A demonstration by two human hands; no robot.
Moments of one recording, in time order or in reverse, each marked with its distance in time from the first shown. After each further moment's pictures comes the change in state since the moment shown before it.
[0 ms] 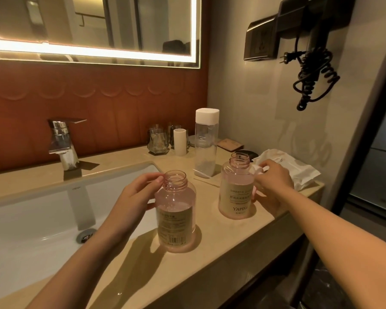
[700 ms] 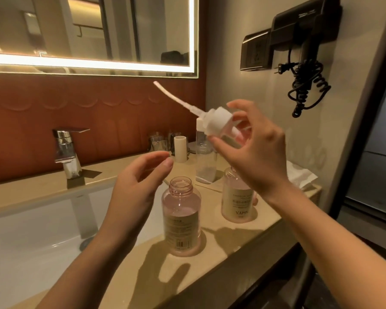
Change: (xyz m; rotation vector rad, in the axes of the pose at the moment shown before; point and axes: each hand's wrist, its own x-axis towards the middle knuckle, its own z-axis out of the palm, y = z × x) left_hand -0.027 0.052 -0.003 -0.071 0.104 0.271; right_hand -0.117 -0.124 -0.059 0.274 0.457 -0.879
